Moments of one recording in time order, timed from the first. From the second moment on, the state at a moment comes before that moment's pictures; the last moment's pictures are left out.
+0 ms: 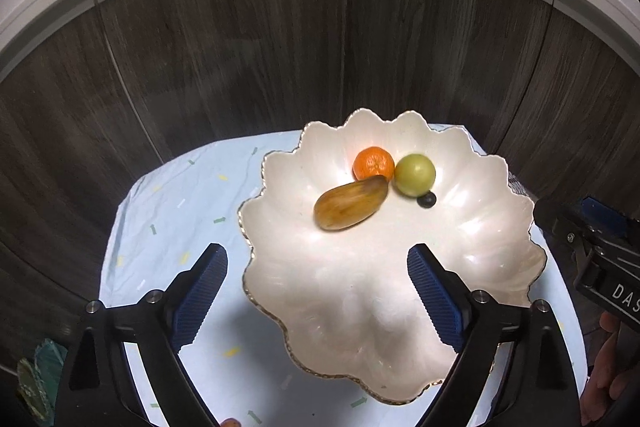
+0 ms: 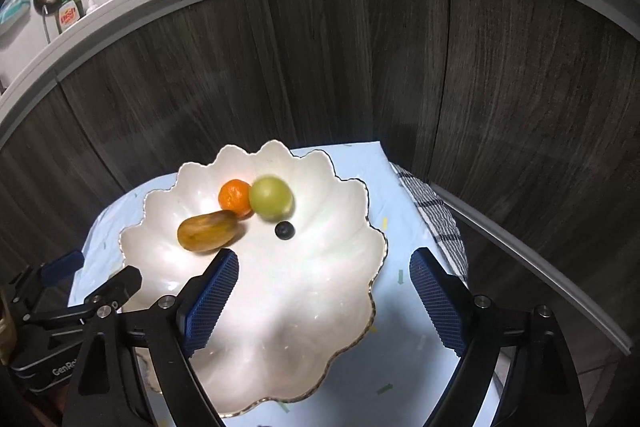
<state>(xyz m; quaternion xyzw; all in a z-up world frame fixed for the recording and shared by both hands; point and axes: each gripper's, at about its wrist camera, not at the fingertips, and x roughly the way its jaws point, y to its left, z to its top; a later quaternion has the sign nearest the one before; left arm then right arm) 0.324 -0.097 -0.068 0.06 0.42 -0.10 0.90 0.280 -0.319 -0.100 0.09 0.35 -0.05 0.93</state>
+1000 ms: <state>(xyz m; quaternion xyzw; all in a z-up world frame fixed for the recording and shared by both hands) 0.263 -0.060 -0.018 0.05 0.38 -0.09 0.92 0.218 -0.292 -0.058 0.07 0.31 -0.04 0.95</state>
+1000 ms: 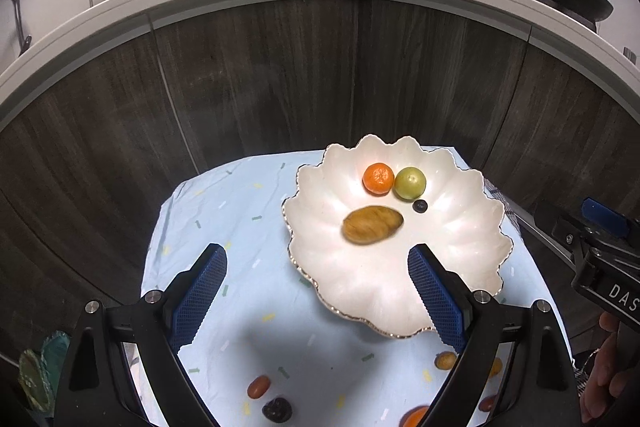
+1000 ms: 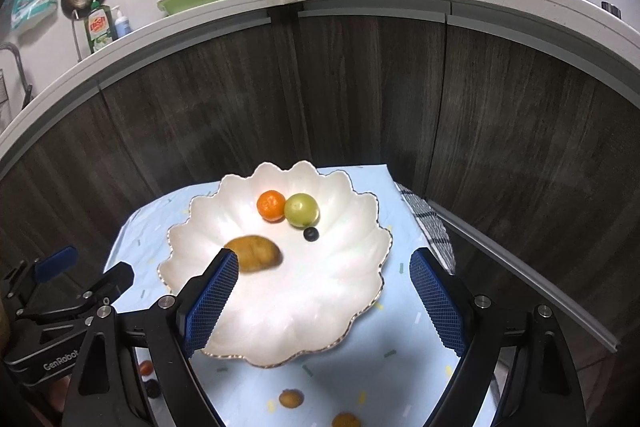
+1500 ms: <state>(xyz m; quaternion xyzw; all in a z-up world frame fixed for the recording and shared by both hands) 0.223 -0.047 -0.025 0.06 0.38 -0.09 0.92 0.184 -0.282 -0.072 0.07 0.33 -0.04 0.94</state>
